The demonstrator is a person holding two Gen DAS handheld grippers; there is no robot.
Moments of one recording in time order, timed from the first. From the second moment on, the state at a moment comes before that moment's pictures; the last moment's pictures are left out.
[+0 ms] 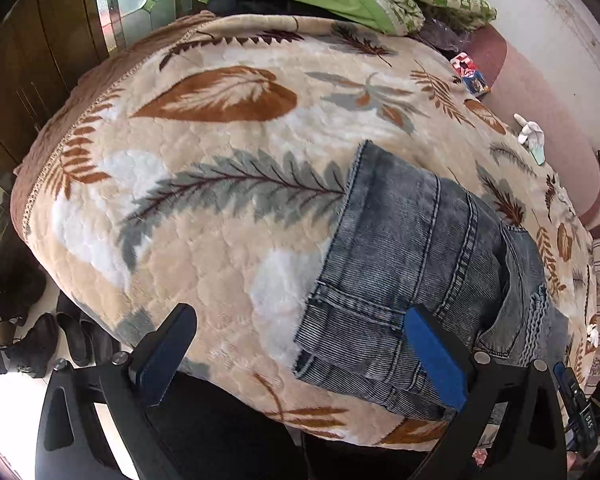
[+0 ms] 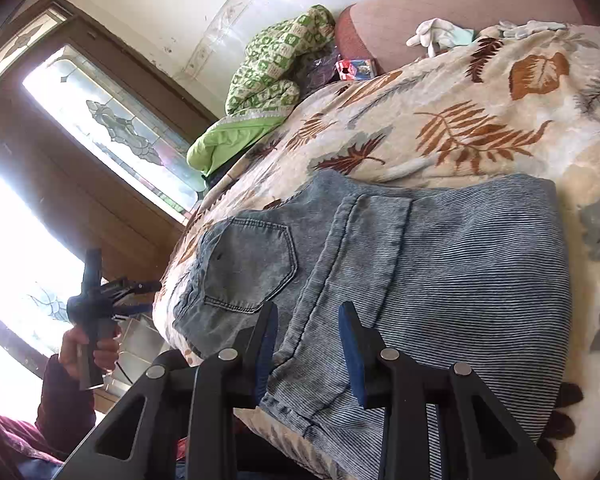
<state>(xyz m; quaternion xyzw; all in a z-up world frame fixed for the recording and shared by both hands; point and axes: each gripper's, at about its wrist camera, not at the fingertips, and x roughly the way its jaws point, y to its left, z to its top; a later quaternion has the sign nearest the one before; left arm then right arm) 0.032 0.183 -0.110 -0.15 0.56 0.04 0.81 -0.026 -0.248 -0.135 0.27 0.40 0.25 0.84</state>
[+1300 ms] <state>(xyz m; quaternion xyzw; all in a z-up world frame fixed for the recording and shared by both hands) 0.024 0.174 -0.154 -0.36 0.48 -0.04 0.80 -0.035 -0.270 -0.131 0.30 0.37 0.20 0.86</state>
